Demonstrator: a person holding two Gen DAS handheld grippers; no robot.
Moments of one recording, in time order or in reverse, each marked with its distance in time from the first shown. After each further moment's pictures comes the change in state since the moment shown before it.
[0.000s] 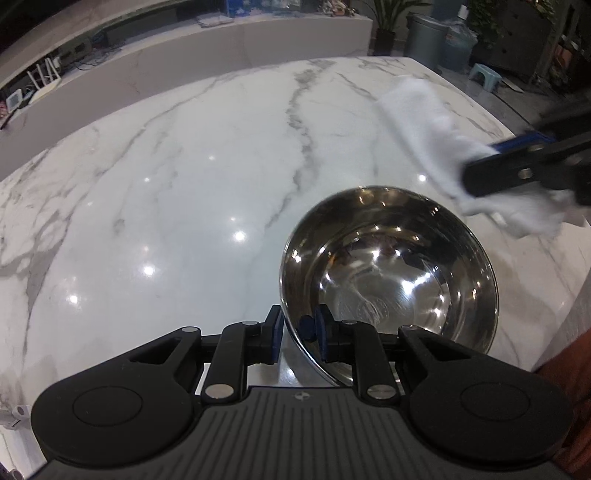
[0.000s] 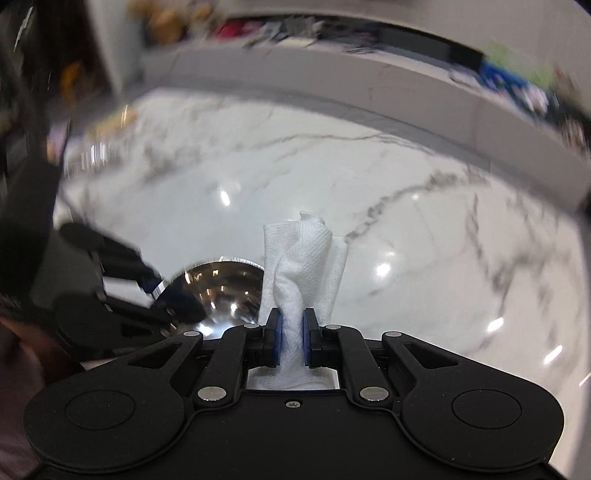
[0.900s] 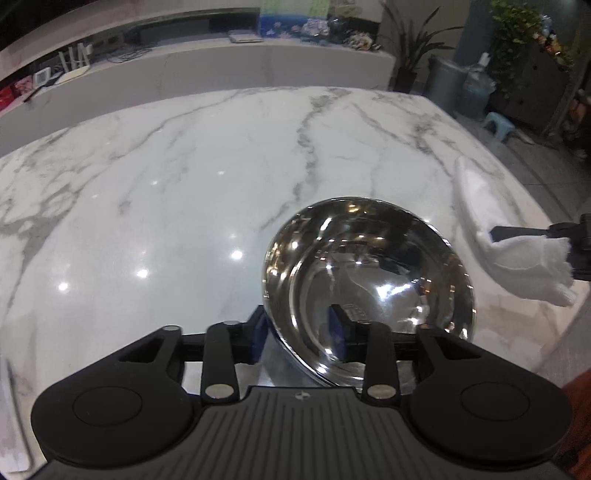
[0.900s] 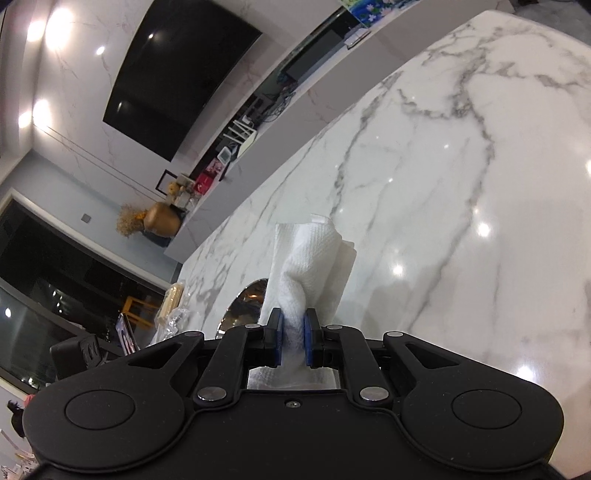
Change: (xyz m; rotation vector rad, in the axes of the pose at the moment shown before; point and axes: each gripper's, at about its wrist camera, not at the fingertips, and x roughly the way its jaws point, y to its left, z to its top) left arm -0.009 -0.001 -0.022 -0.139 -0.103 -0.042; right arm -0.013 -0.077 -0.116 0.643 -0.240 0.327
